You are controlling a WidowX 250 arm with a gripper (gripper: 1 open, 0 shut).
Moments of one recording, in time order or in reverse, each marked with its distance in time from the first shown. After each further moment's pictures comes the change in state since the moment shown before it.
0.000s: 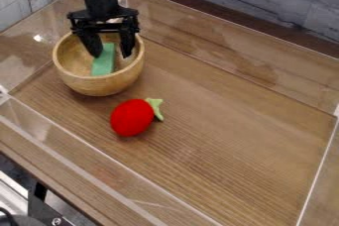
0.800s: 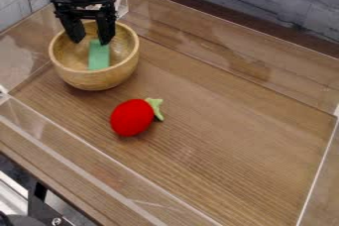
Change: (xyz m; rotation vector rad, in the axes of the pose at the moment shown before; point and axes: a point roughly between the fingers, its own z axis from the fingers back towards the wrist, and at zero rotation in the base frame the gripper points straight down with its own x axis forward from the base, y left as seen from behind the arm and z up) arm 0.015 0.040 0.014 0.000 0.042 -0.111
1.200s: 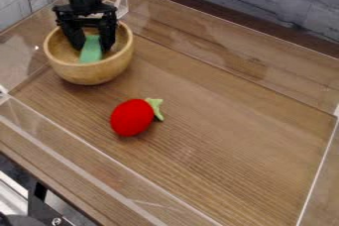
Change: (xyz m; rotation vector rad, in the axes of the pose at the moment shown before) arm 0.009 0.010 -0.023 0.027 0.014 0.066
